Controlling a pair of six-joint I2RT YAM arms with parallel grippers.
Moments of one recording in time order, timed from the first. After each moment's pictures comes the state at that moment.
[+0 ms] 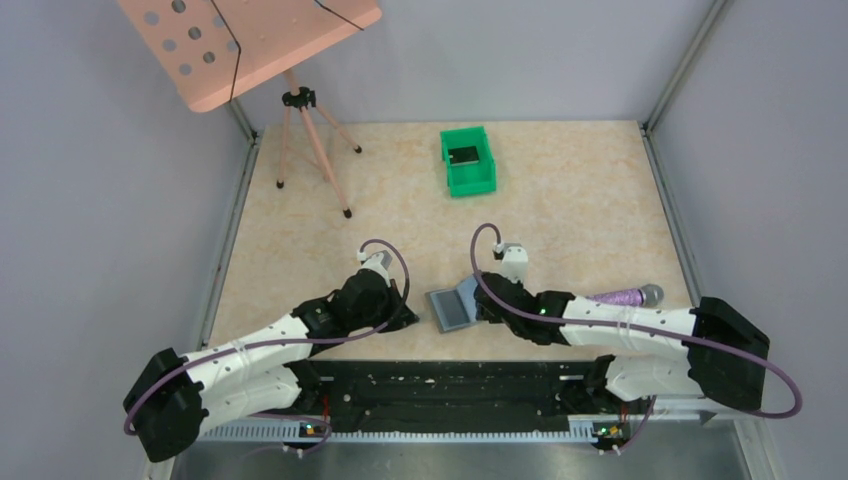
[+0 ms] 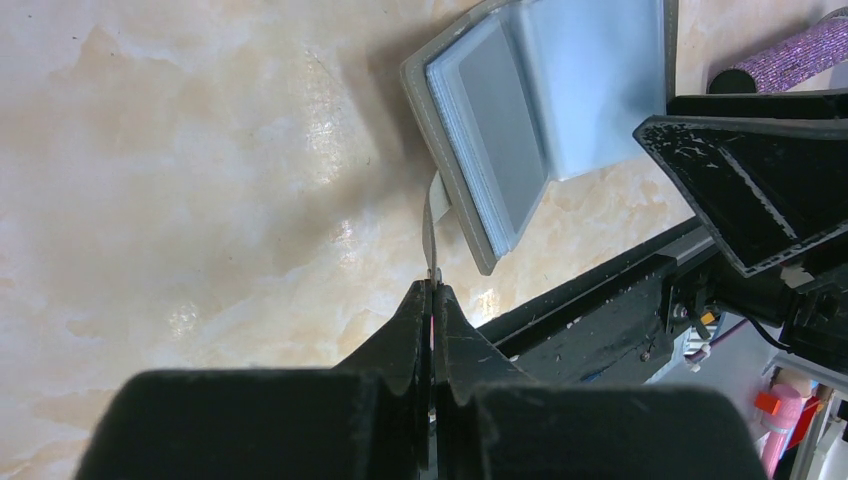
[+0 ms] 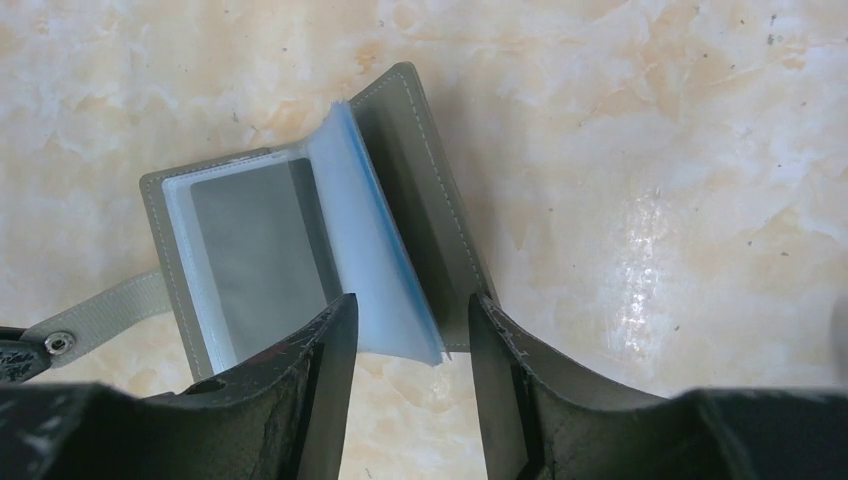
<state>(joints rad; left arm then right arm) -0.85 0.95 0.42 -0.20 0.03 -0.94 1.08 1.23 0.60 -0.28 0.54 0.88</state>
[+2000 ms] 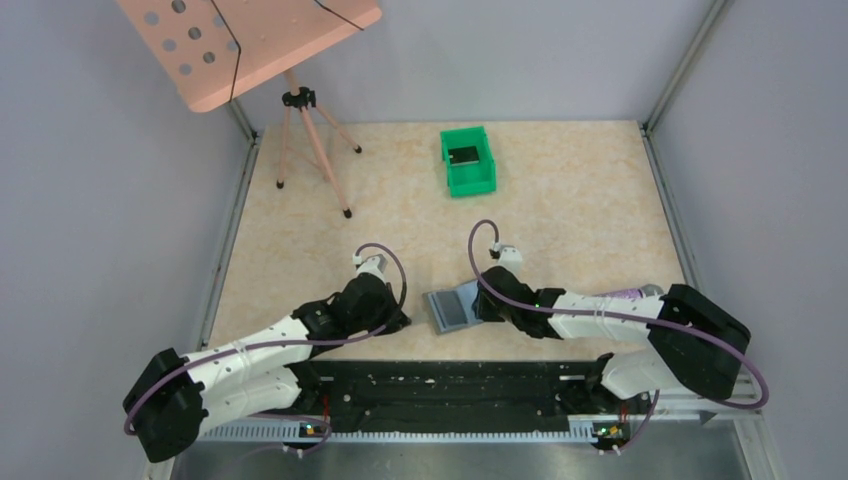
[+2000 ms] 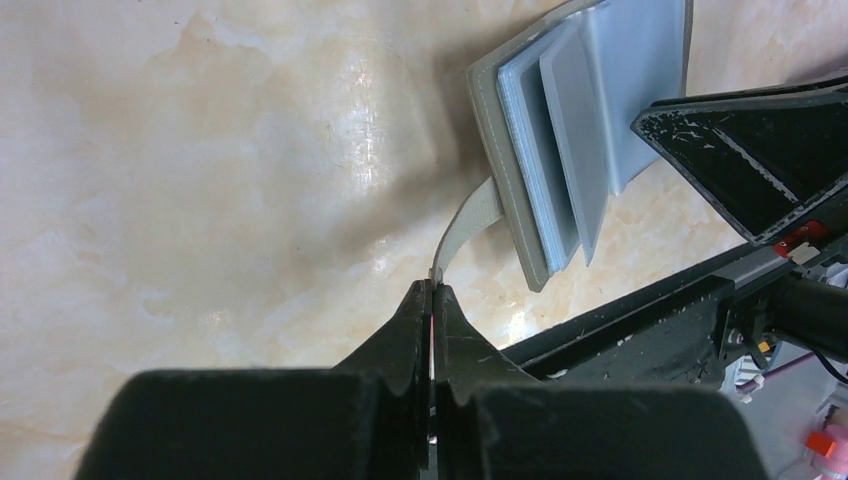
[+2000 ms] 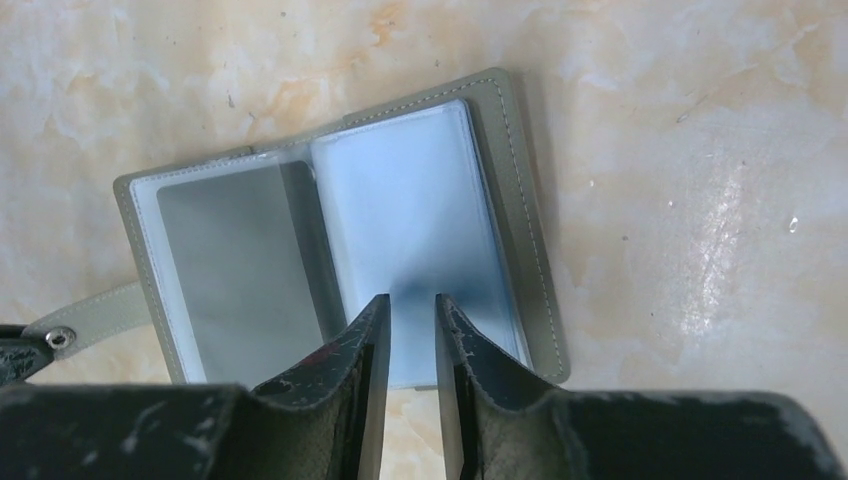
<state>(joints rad) -0.85 0.94 0.40 -0.24 -0.04 -0.93 0.97 1.34 0.53 -0.04 0.31 0.86</state>
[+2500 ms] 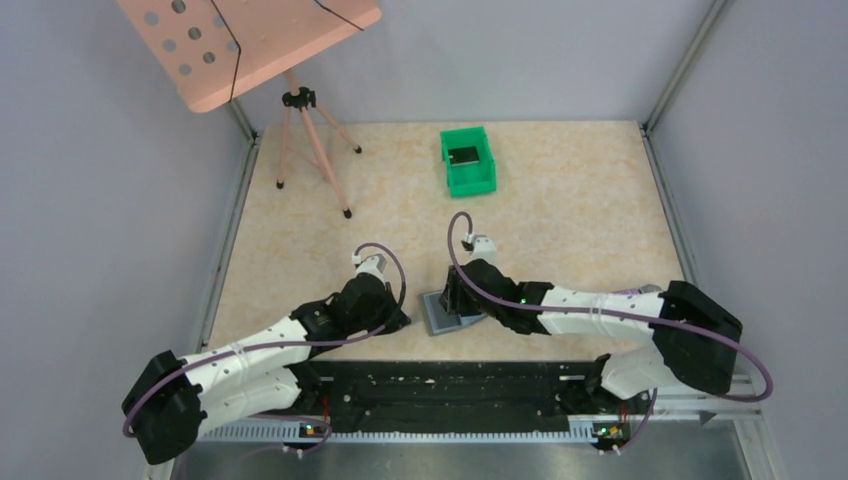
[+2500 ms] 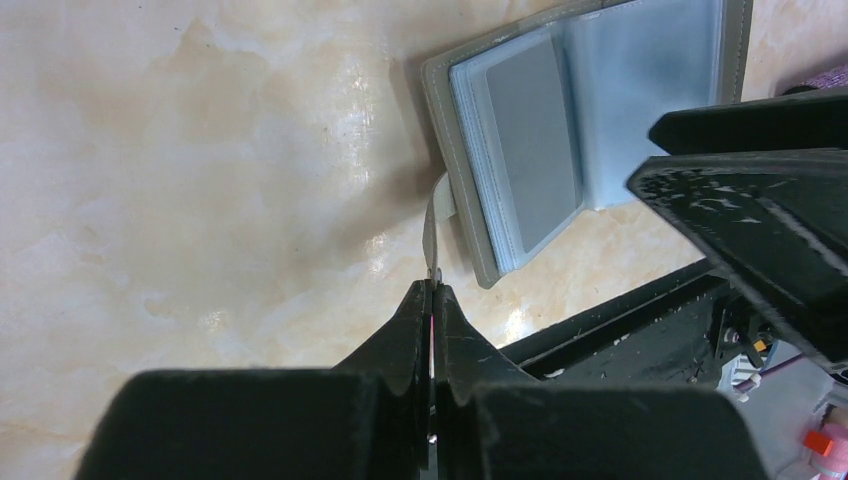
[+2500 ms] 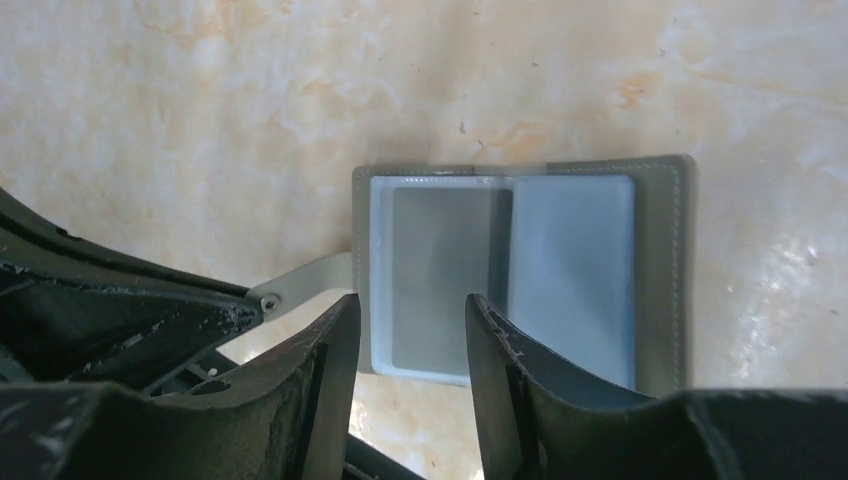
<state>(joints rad) -0.85 0.93 0.40 -0.24 -0.04 -0.92 1.06 1.34 0.67 -0.04 0.27 0.82</state>
